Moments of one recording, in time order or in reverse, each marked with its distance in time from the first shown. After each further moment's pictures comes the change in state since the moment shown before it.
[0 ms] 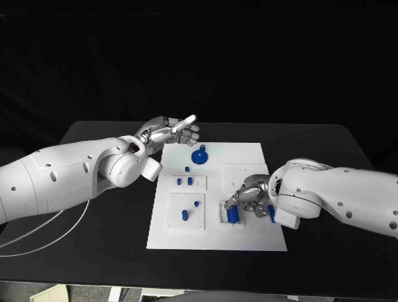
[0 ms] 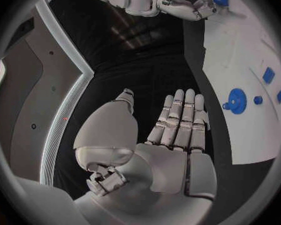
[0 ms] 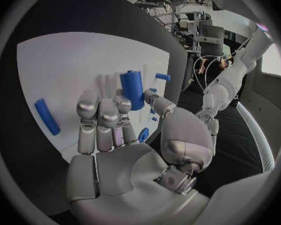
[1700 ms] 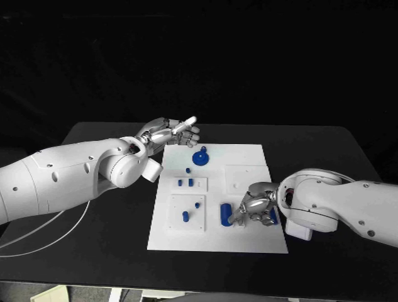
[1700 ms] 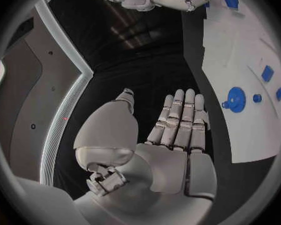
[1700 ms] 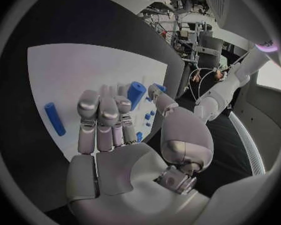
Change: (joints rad) left arm 0.000 -0.004 0.000 -0.004 0.000 0.002 -0.004; left_hand 0.008 0.000 -0.005 0.000 0.000 0.006 0.001 0.000 -0.002 0.000 0.000 0.000 0.000 0.000 0.000 0.000 -0.001 0.005 0.003 0.004 -0.004 0.002; right arm -0.011 -0.087 0.001 0.109 -0.111 0.023 0.058; right_hand 0.021 -0.075 -0.169 -0.092 -0.011 0.063 0.018 -0.006 0.018 -0.004 -0.003 -0.013 0.009 -0.004 -0.003 -0.021 0.009 0.006 -0.011 -0.015 0.000 0.000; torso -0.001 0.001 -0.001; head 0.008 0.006
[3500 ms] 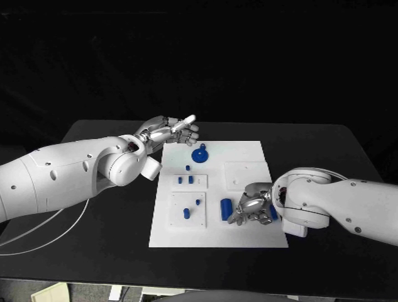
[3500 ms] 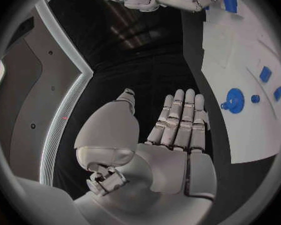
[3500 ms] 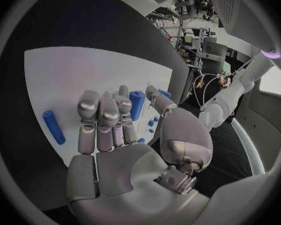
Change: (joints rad) left arm 0.000 -0.003 0.000 0.000 0.000 0.004 -0.002; left_hand 0.015 0.015 -0.011 0.000 0.000 0.000 0.000 0.000 -0.004 0.000 0.000 0.000 0.000 0.003 -0.003 0.000 -0.003 -0.013 0.004 -0.004 -0.004 0.003; right arm -0.019 0.042 0.000 -0.050 -0.035 0.042 -0.012; right_hand -0.020 0.023 0.035 -0.005 0.000 0.025 -0.005 -0.004 0.004 0.014 -0.007 -0.009 0.009 0.011 -0.003 -0.006 0.010 0.000 0.003 0.004 0.002 0.000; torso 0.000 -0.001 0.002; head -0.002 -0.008
